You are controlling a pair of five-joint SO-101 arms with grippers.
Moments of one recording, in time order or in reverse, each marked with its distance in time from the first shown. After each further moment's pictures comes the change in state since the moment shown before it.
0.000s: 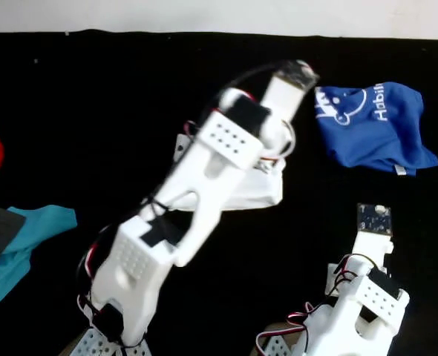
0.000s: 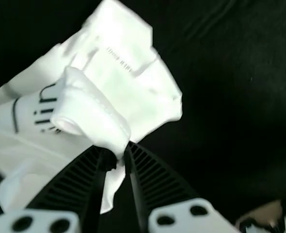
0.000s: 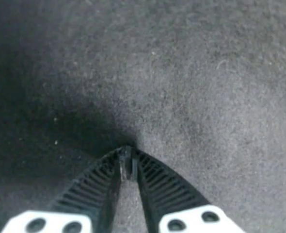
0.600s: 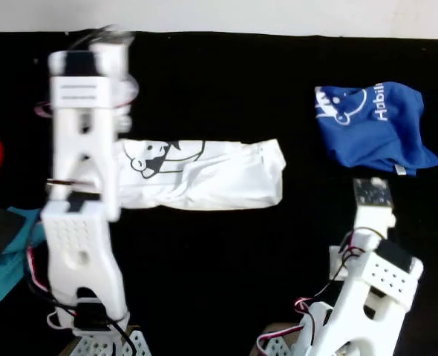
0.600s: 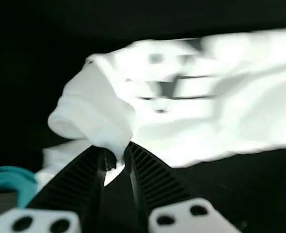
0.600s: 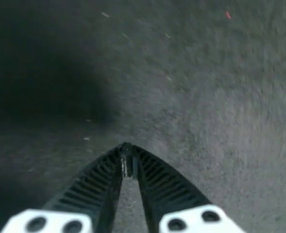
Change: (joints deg) left arm -35.8 -4.0 -1.8 13.2 -7.9; right arm -4.9 0.9 -15.7 15.0 1.8
